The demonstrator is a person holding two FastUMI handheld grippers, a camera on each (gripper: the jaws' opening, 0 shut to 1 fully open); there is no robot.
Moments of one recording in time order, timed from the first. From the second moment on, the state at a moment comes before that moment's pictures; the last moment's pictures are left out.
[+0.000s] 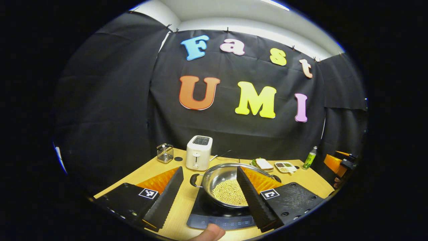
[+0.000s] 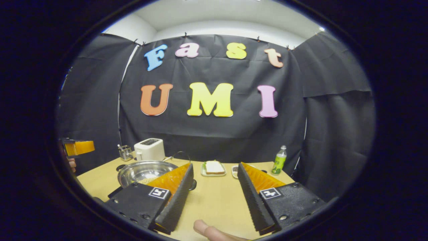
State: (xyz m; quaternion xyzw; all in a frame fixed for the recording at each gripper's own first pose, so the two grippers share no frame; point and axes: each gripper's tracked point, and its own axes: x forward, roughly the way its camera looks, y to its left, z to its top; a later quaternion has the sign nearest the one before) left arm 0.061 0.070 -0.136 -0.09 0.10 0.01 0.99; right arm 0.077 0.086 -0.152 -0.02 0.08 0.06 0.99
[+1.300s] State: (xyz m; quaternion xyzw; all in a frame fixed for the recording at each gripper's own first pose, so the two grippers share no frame) left arm -0.047 -0.002 -0.019 -0.02 -0.01 -0.02 1.00; right arm -0.086 -0.046 -0.031 0.04 -0.01 -0.01 1.00
